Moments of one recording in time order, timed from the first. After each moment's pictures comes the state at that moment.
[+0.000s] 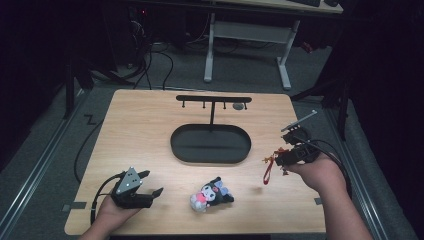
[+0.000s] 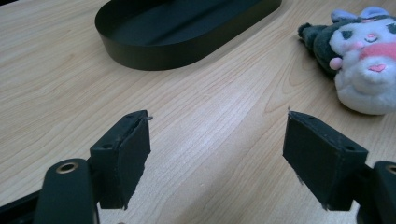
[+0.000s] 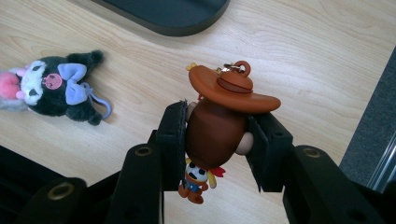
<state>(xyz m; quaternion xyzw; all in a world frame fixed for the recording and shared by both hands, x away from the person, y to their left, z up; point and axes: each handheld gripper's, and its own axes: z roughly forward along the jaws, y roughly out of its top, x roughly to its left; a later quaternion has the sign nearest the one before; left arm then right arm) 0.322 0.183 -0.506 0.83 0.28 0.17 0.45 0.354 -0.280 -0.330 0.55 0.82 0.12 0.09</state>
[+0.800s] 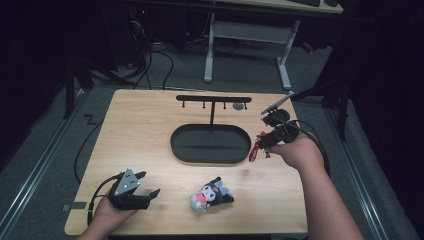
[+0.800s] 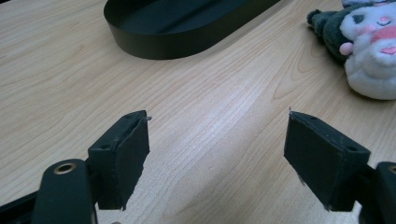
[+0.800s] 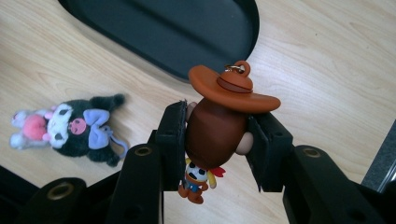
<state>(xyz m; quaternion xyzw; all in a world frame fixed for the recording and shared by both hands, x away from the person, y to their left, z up) 0.320 0.189 -0.507 0.84 0.28 0.18 0.43 0.401 -0.239 -0.317 0.52 0.84 0.13 0.09</state>
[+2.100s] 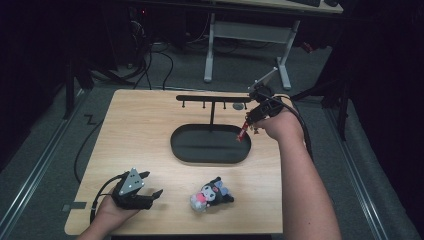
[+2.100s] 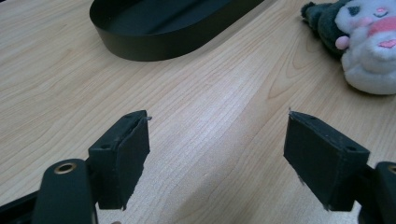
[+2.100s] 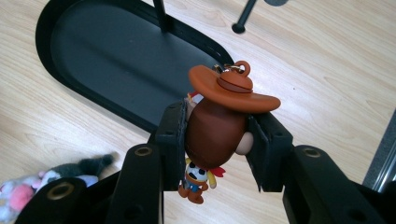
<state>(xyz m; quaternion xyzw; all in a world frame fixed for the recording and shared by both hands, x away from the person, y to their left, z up) 0.323 0.181 -0.509 0.85 0.26 0.18 0.42 0.465 -0.214 -0.304 0.53 0.83 0.13 0.12</state>
